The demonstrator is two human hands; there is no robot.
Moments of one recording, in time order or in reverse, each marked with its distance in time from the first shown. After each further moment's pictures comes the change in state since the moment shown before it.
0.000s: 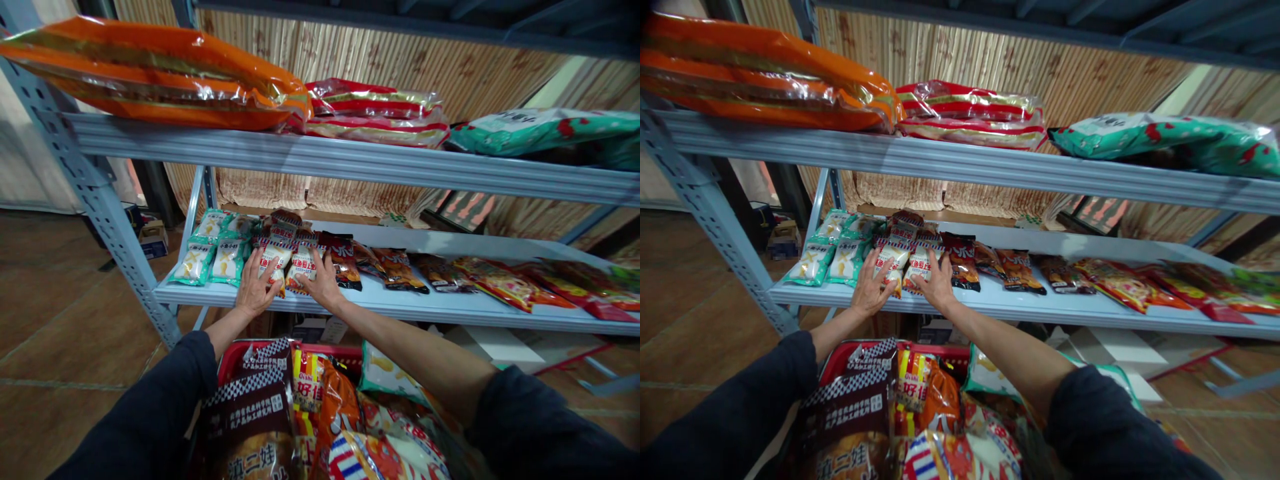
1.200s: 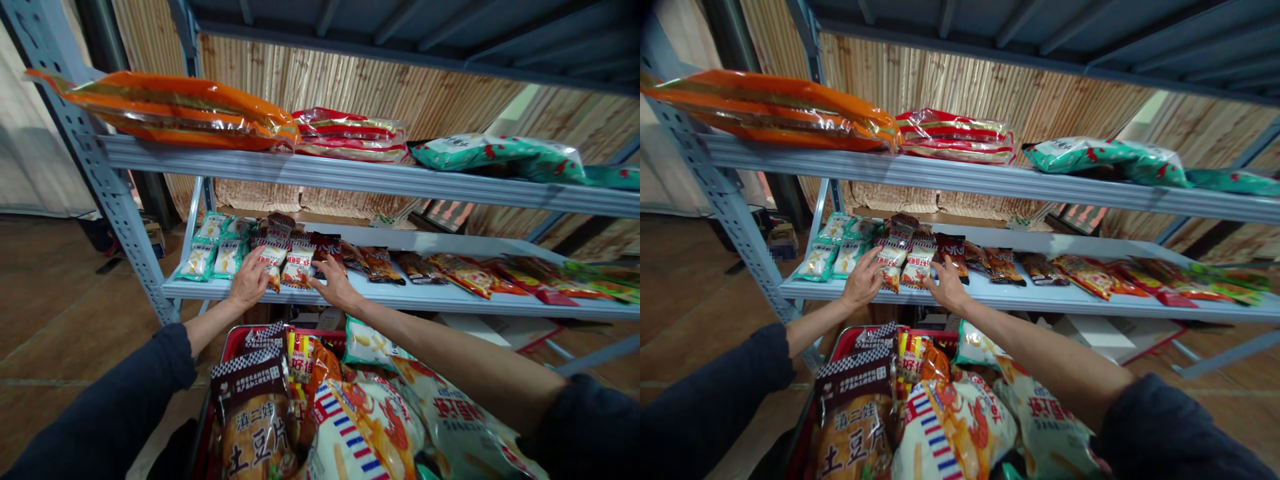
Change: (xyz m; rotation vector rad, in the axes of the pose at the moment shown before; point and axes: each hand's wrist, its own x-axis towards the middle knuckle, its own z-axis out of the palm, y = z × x) left_hand 0.020 0.023 -0.061 -0.100 -0.007 0.027; right_hand -0.035 -0.007 -0.064 -0.089 -0.105 -0.107
